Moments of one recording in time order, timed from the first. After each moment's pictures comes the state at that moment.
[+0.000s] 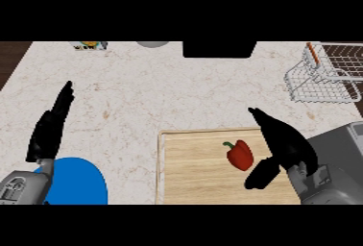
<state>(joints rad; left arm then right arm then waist) -0.17 0.42 -0.12 -1.39 0.01 0.25 0.03 -0.40 -0.57 0.61 -1.77 0.20 0.11 1.09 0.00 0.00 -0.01</state>
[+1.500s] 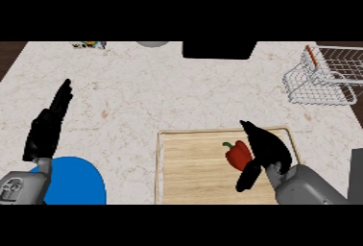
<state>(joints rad) -0.17 0.38 -0.07 -1.44 -0.04 0.19 0.07 -0.37 -0.46 0.66 -1.54 0.27 0.10 1.02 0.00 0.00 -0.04</state>
